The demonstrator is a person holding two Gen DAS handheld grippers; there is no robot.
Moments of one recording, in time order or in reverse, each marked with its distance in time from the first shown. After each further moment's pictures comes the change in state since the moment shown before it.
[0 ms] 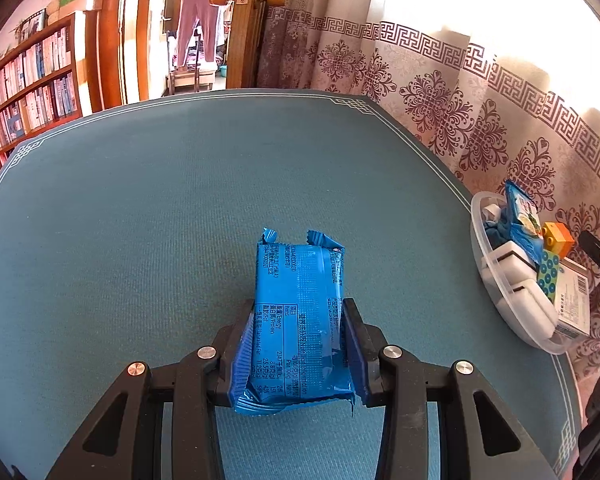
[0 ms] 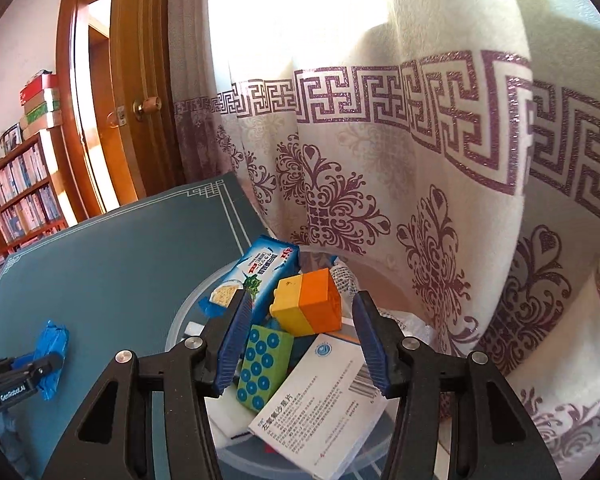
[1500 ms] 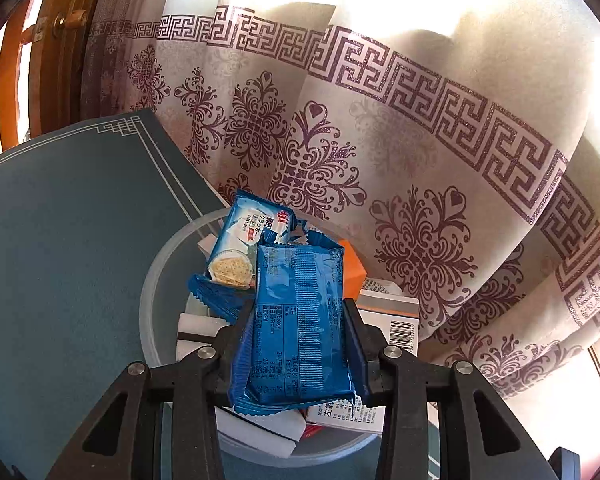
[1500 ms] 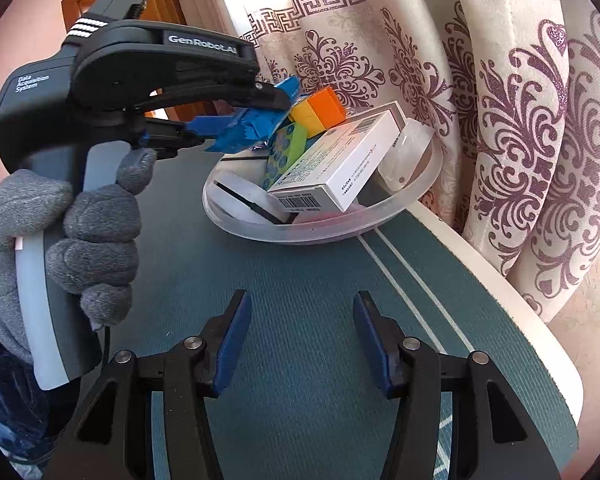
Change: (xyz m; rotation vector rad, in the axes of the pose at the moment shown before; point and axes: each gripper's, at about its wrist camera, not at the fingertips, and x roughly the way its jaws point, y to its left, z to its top) left arm 0.032 -0.201 0.037 0.191 0.022 -0.418; right arm -0.034 -0.032 -0.124 0.096 0.174 0.205
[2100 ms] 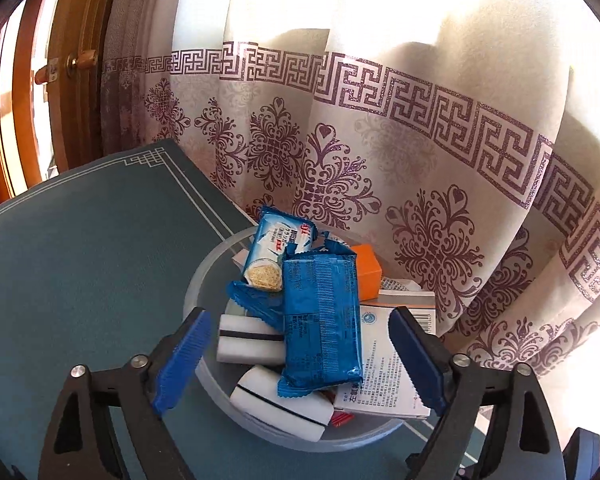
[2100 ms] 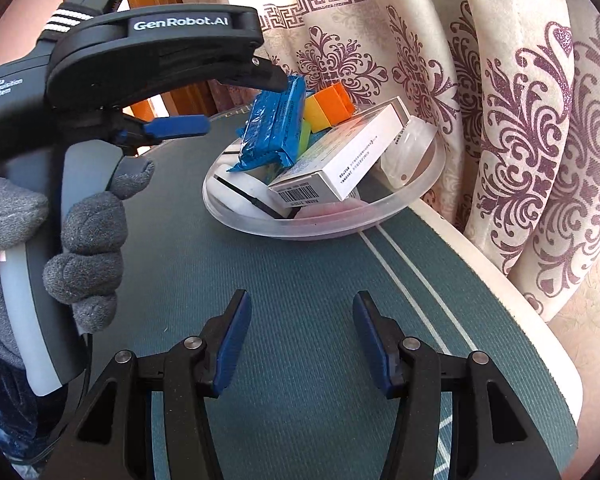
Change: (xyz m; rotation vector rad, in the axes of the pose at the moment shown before) left arm -0.031 -0.008 -0.009 0.088 -0.078 0.148; right arm 0.005 0.002 0.002 -0.010 0.012 -0.016
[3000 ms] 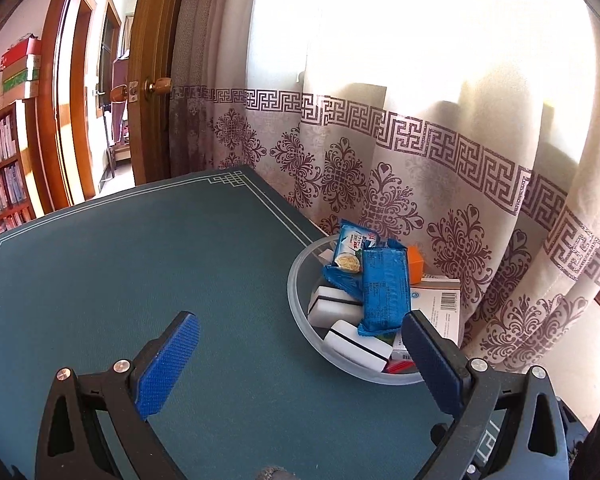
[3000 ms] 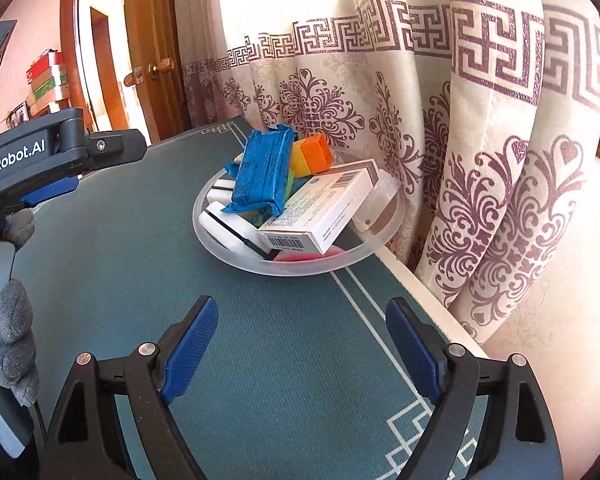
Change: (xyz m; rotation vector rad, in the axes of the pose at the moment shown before) left arm -0.087 0.027 -0.028 -0.040 -0.109 0.156; right arm -0.057 0.030 0.018 -0.065 -0.051 -0.183
